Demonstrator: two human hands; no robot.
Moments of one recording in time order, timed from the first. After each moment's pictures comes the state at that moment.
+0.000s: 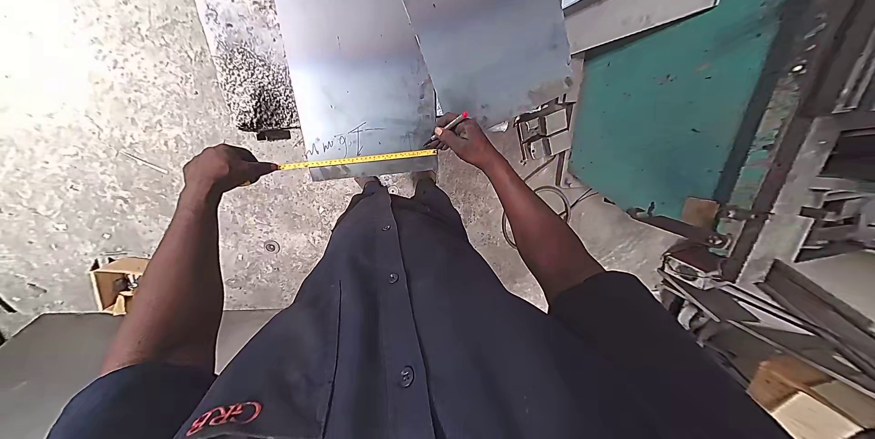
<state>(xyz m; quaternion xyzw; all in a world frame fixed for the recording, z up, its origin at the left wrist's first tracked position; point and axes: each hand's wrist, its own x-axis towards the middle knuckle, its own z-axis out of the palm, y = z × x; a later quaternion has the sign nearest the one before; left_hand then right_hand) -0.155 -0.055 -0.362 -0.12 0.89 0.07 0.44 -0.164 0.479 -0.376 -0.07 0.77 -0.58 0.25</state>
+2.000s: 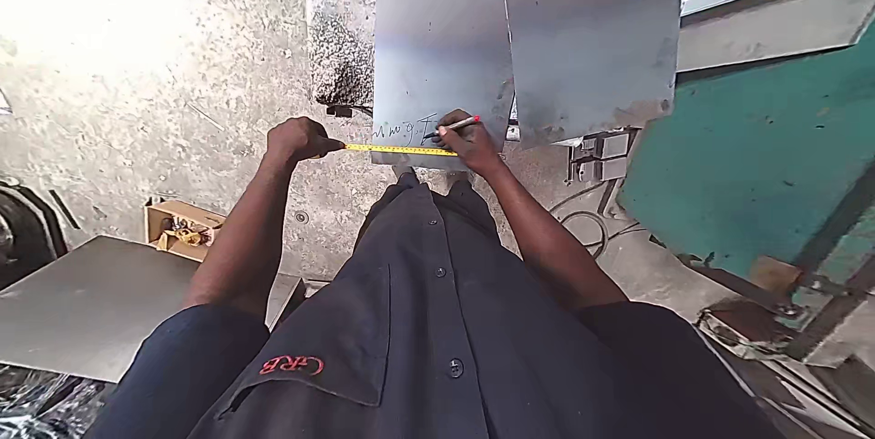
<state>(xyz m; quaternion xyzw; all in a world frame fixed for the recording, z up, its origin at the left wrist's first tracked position) -0.149 -0.053 -0.365 -0.11 0.88 0.09 0.46 -0.158 0.342 -0.374 -0.08 0.70 -0.66 0.24</state>
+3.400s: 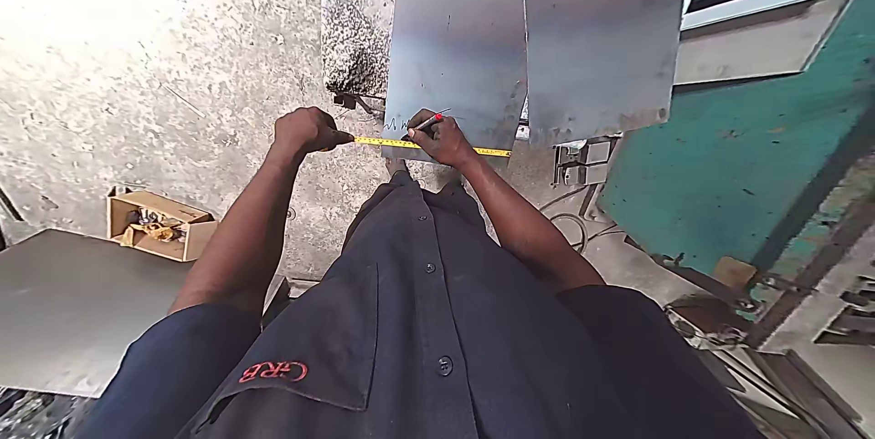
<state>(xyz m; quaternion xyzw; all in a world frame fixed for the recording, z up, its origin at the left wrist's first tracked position) -0.142 -0.057 -0.369 -0.11 0.88 0.10 0.46 -0.158 0.270 -0.399 -0.21 0.78 -0.52 0.26</state>
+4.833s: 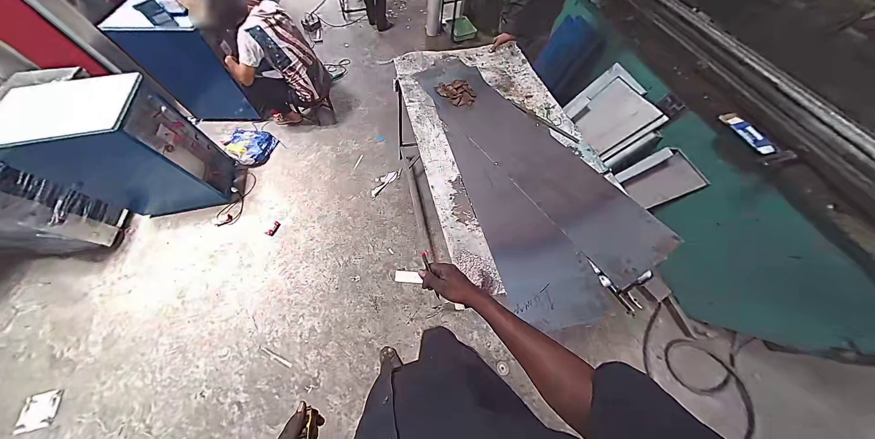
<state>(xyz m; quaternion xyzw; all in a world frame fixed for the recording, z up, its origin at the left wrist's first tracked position) 0.013 -0.470 -0.343 -0.42 0.54 0.71 0.14 -0.255 -0.063 -0.271 -0.07 0.83 -0.49 0.26</state>
